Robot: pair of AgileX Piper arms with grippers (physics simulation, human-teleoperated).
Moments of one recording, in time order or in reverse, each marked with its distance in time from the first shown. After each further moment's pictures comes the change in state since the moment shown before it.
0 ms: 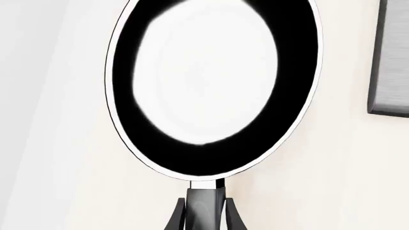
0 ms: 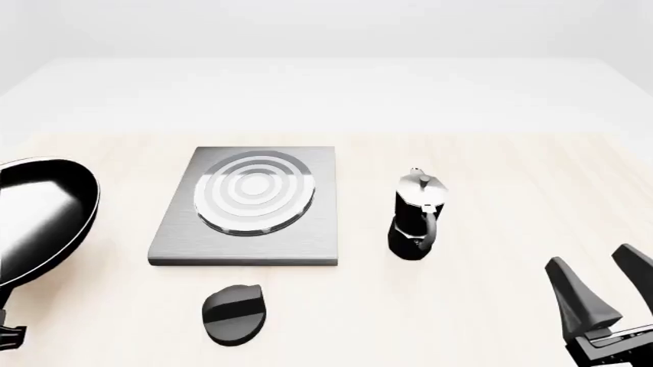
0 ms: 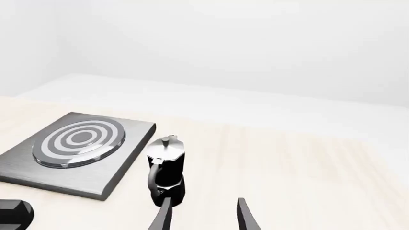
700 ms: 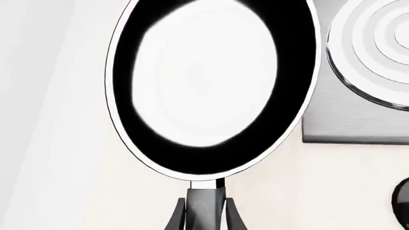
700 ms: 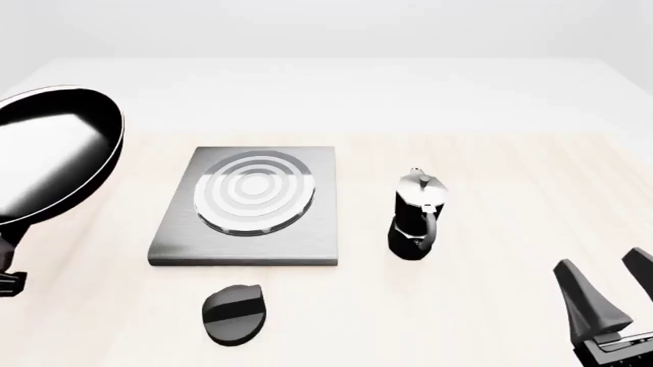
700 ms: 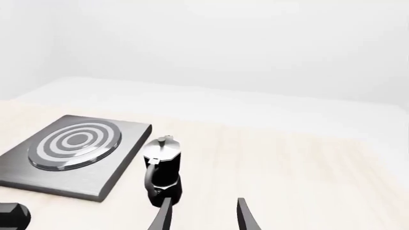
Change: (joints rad) left arm -0.231 -0.160 -0.249 0.313 -0.053; right arm -0.024 -0.065 -0.012 0.073 0.008
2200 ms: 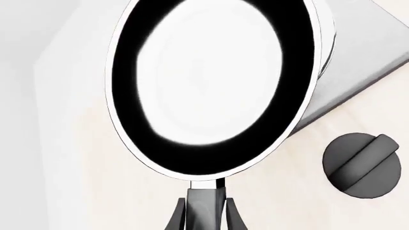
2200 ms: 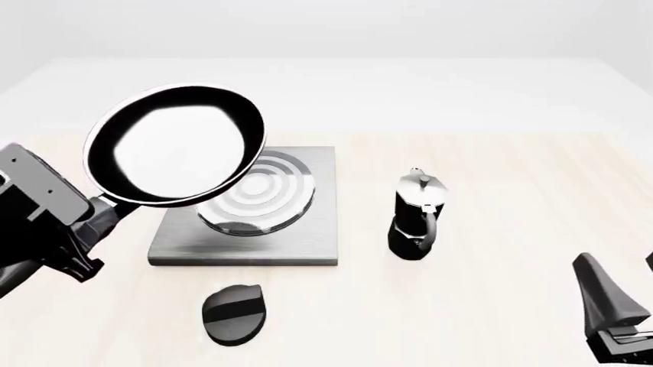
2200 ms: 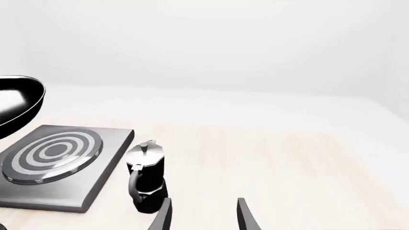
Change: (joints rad) left arm -0.438 0.170 -0.106 -0.041 0.219; right arm -0.091 -0.018 -0.024 0.037 0.014
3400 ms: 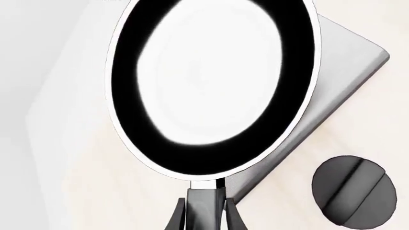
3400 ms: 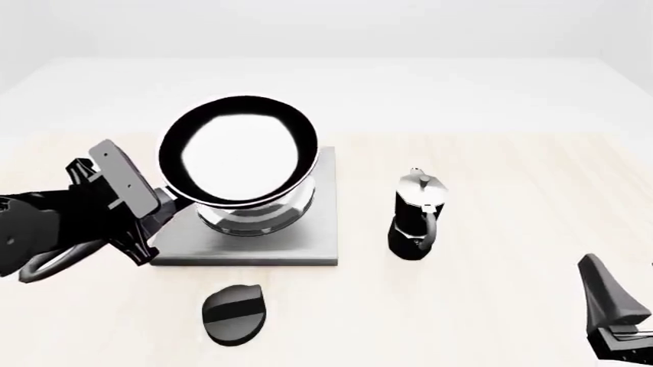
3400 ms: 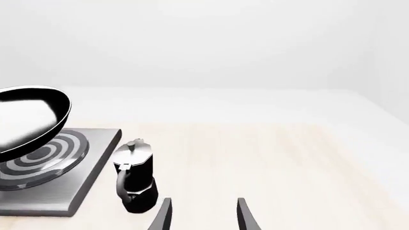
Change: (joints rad) left arm -0.160 0.260 -0.041 -0.205 0.043; right arm -0.059 0.000 0.020 -0.008 0.008
